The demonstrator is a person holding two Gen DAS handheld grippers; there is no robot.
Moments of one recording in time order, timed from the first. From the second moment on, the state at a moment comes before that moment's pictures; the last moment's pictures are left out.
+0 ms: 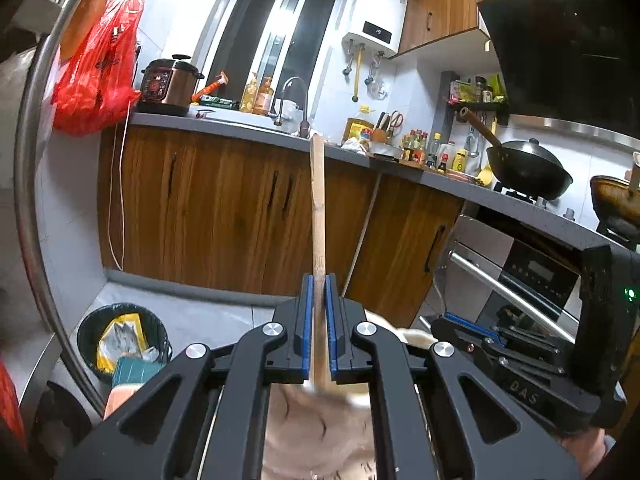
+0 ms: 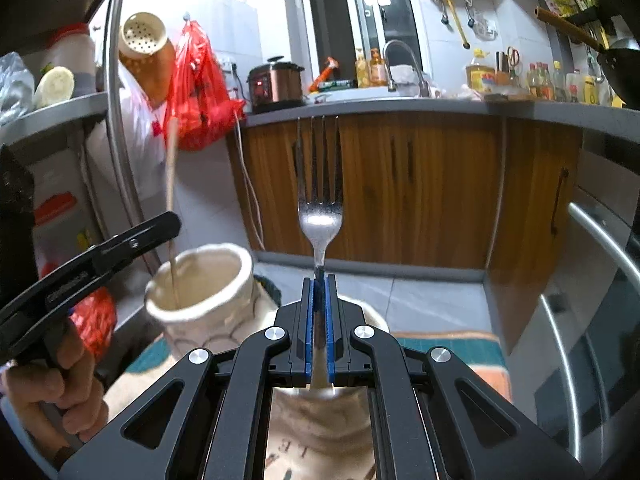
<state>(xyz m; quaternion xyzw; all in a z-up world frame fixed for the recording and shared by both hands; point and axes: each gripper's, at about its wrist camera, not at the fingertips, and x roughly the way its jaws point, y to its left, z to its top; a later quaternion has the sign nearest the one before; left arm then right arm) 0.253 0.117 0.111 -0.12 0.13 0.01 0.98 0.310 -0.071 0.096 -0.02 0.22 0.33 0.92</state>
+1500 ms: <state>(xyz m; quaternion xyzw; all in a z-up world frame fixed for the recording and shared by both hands) 0.187 0.142 0.093 -0.12 0.22 0.05 0.97 0.278 -0.108 0.094 -0.04 0.26 0.33 0.91</state>
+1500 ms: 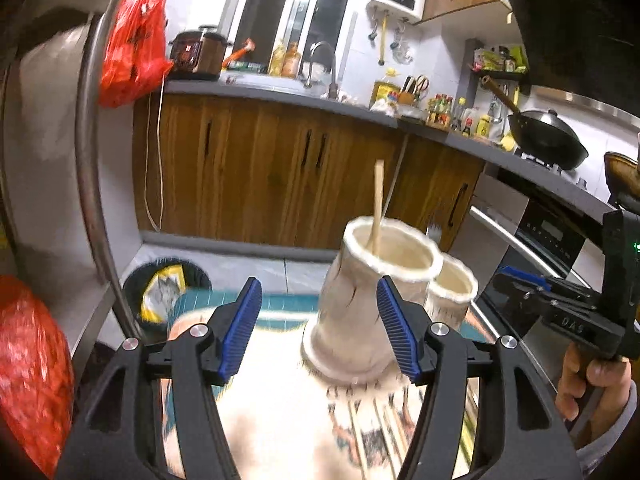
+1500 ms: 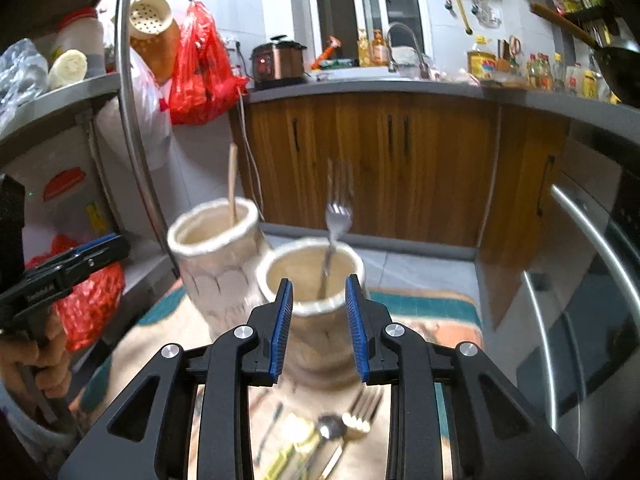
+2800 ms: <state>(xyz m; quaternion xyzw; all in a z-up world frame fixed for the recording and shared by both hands) 0.192 0.077 -0.011 0.03 0.47 -0.04 0.88 0.278 -0.114 -0.005 -0.17 0.48 0.31 0.80</state>
